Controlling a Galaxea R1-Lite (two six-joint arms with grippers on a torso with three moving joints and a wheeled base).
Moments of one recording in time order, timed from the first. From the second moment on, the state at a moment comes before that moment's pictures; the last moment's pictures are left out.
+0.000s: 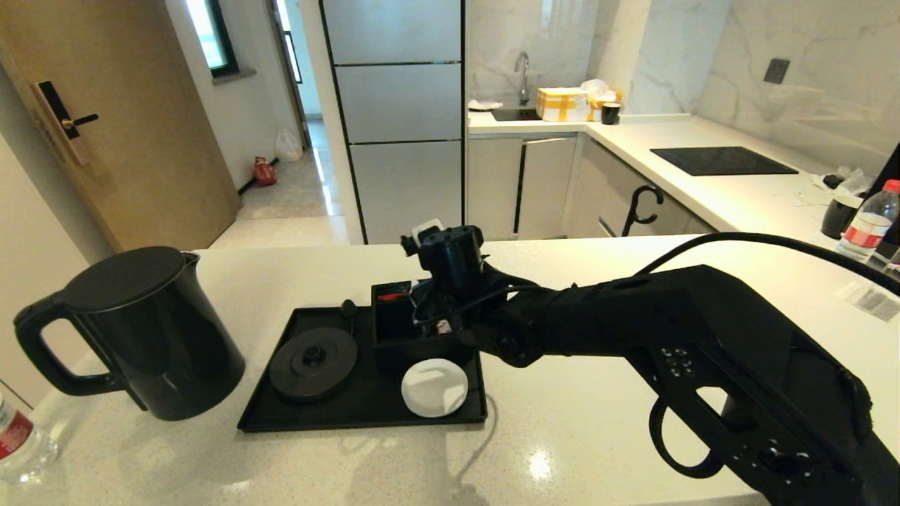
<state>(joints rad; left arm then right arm) 0.00 0.00 -0.01 0.02 0.00 0.01 0.77 2.49 -1.89 -0.28 -0.52 -0.17</state>
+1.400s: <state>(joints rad) 0.00 0.00 -0.01 0.02 0.00 0.01 0.51 1.56 -1.15 0.03 -0.77 0.22</state>
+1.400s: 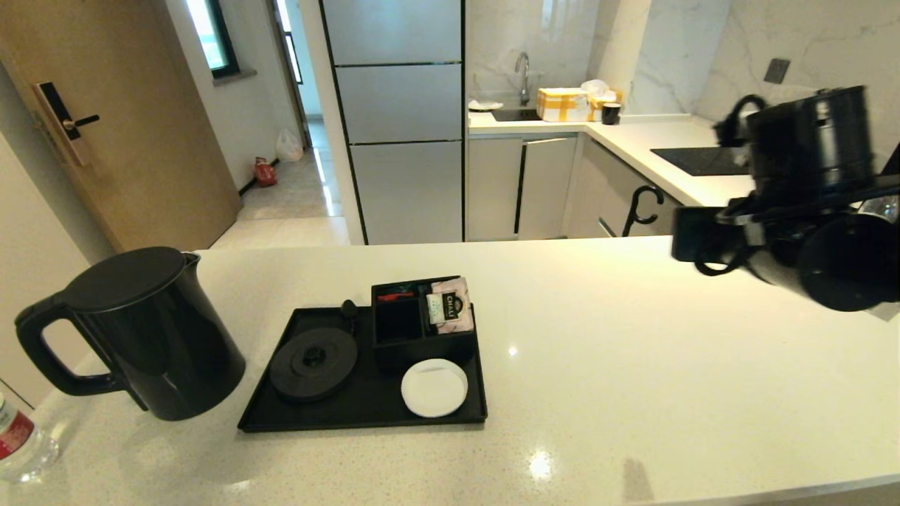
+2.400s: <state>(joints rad) 0.00 0.00 -0.01 0.02 0.00 0.01 -0.08 0.30 -0.92 0.77 -0.54 0.25</state>
